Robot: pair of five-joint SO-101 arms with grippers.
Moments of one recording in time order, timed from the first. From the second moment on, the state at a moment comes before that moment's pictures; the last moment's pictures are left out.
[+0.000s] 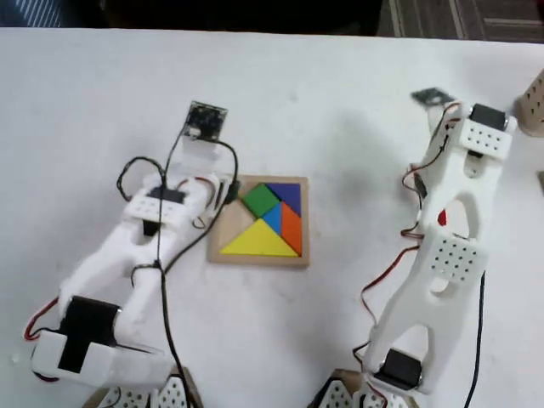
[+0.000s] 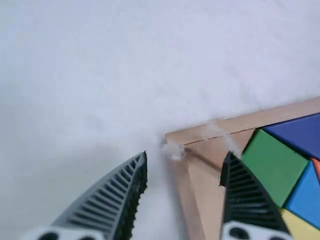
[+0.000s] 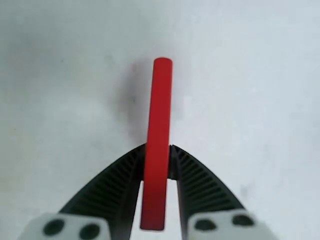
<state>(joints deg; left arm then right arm) 5.8 -2.9 43.6 21.9 -3.2 18.5 51.6 -53.0 97.6 42.7</state>
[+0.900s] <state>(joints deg) -10.5 -3.7 43.3 29.5 12.3 -31.9 27.6 -21.1 85.3 -24.0</state>
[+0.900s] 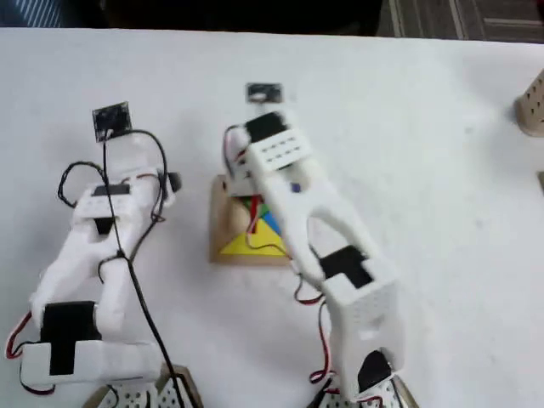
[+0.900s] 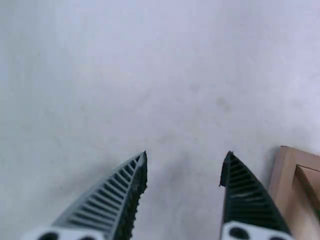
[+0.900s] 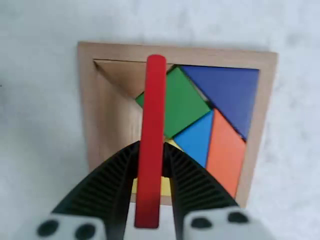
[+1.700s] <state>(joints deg) -10.4 -3.7 43.3 29.5 12.4 -27.2 17.5 -30.1 98.2 -5.1</state>
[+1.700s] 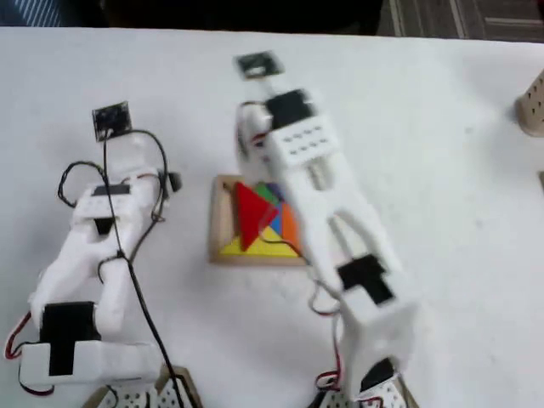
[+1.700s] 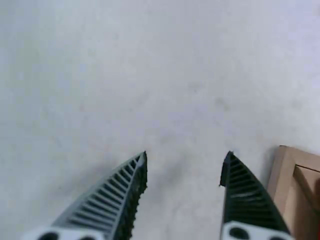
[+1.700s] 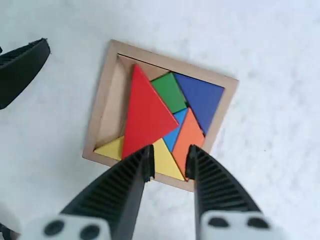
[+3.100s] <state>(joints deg) 29.3 6.2 39.0 15.3 26.1 -14.2 3.9 3.6 71.5 -5.1</state>
